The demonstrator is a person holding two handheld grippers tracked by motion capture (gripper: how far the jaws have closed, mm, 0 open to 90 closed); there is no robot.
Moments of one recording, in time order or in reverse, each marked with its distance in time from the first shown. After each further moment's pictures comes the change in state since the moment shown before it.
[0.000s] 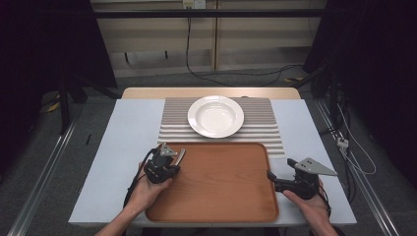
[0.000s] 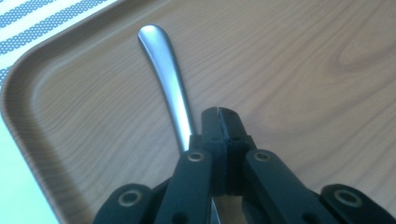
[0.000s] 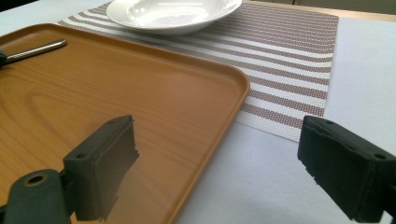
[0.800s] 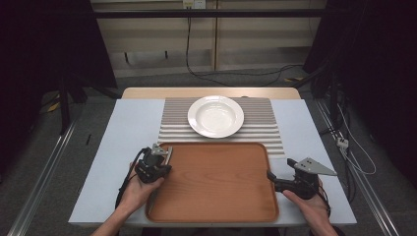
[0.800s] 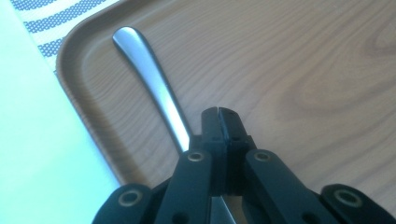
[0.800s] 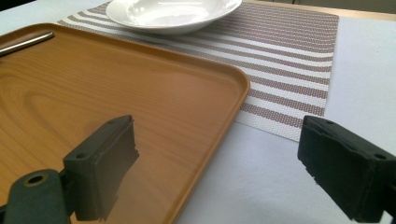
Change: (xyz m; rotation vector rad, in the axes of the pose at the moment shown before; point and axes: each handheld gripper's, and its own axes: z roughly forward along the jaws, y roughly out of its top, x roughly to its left) left arm 0.019 -0.011 -0.011 0.019 0.036 -0.023; right arm 0.000 0.000 0.000 0.004 0.000 0.002
